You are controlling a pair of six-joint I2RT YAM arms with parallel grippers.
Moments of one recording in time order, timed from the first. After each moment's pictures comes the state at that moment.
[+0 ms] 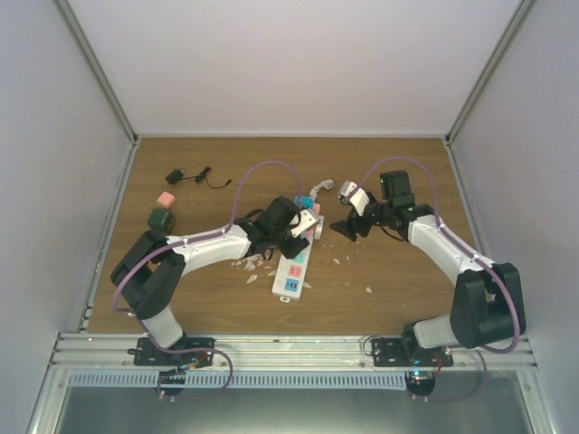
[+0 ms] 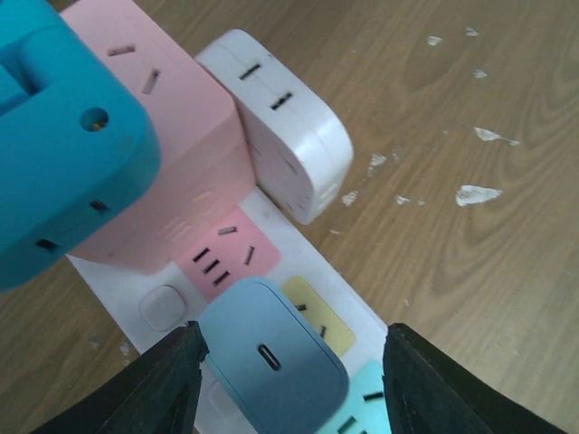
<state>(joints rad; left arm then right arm) -0.78 1.68 1.03 -0.22 0.08 0.14 0.24 1.40 0.91 -0.34 -0.60 -0.65</state>
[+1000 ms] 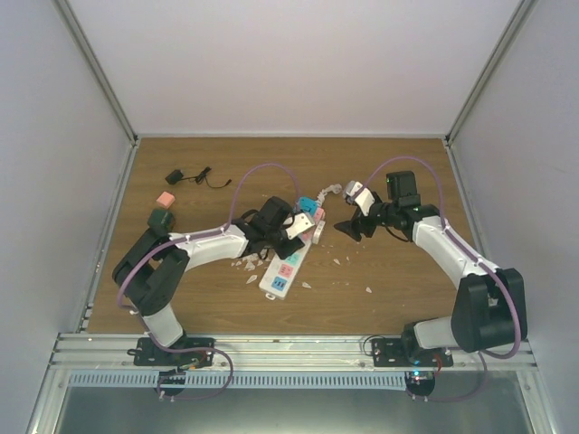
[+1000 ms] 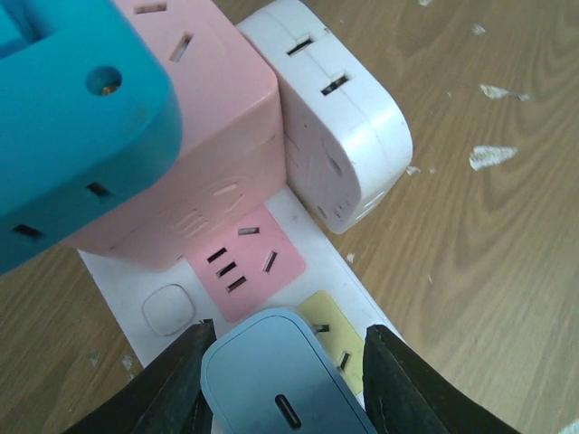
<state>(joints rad) -0.74 1.71 1.00 -0.15 0.14 0.24 0.20 1.38 0.91 -0.37 -0.62 -0.67</state>
